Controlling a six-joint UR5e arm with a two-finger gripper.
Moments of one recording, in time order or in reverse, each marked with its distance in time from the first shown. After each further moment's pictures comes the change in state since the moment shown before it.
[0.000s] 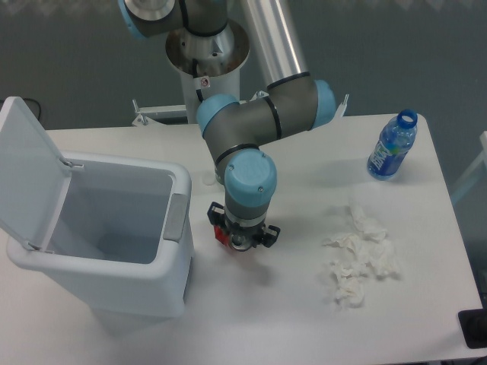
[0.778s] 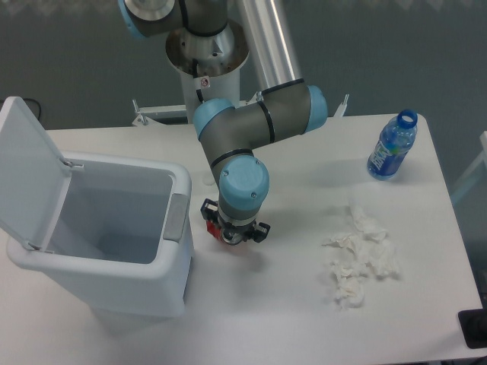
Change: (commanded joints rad) arm -0.054 -0.037 -0.141 0.012 -0.017 -0.032
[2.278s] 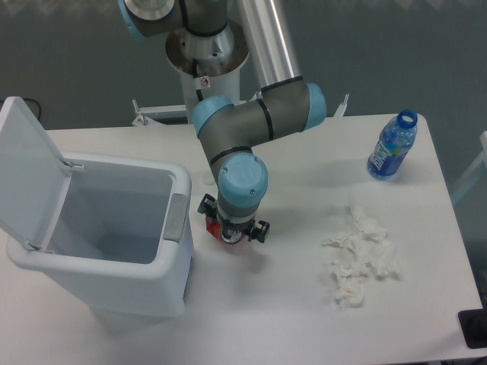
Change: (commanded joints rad) arm 0.000 0.009 -0.014 -0.002 -0.003 0.041
